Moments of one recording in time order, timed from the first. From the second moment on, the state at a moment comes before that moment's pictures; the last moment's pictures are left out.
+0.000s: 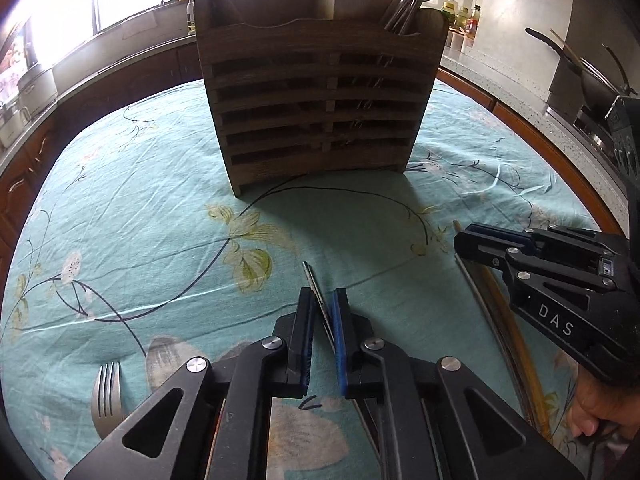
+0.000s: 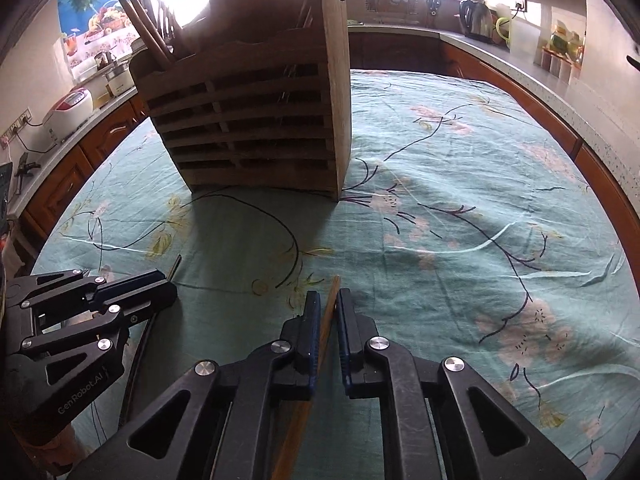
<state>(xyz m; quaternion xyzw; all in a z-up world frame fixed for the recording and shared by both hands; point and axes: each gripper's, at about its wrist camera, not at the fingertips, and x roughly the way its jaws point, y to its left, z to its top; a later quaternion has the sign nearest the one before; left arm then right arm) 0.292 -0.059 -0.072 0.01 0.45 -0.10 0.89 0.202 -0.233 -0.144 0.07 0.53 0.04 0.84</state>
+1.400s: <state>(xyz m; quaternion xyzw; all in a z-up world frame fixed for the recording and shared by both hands) 0.102 0.049 0.077 -0.14 0.24 -0.17 0.94 0.110 -0.270 0.055 0.17 0.31 0.06 0.93</state>
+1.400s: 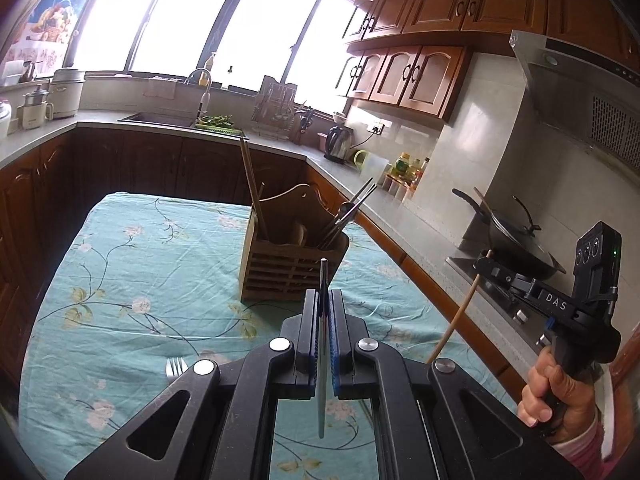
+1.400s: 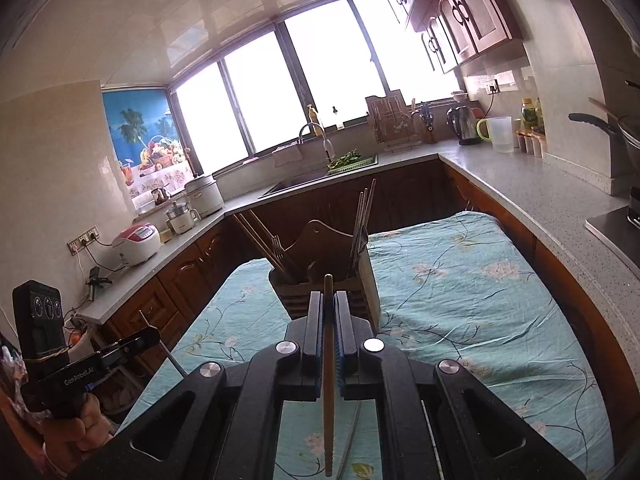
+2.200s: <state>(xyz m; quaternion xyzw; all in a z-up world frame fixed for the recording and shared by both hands) 0.148 0.058 0.102 -0.14 0.20 -0.15 0.96 0.155 -0.276 0.069 0.17 0.27 0.05 0.95</state>
